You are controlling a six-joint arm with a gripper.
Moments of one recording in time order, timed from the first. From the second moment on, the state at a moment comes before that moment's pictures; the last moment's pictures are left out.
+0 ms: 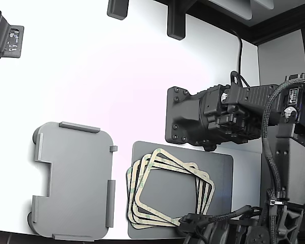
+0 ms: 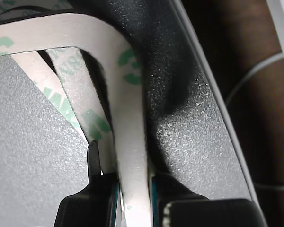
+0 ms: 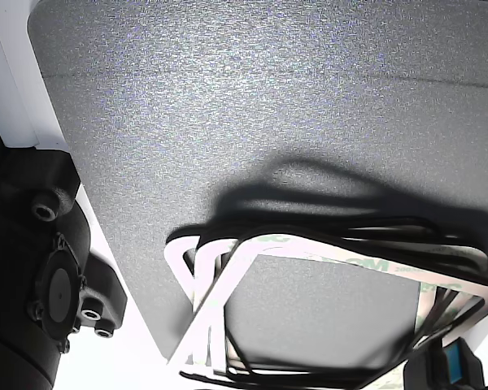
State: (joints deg) arm 77.0 81.3 90.8 86.2 4.4 -74.7
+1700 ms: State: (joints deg) arm 62.4 96.2 70.6 94.3 27.4 -1.7
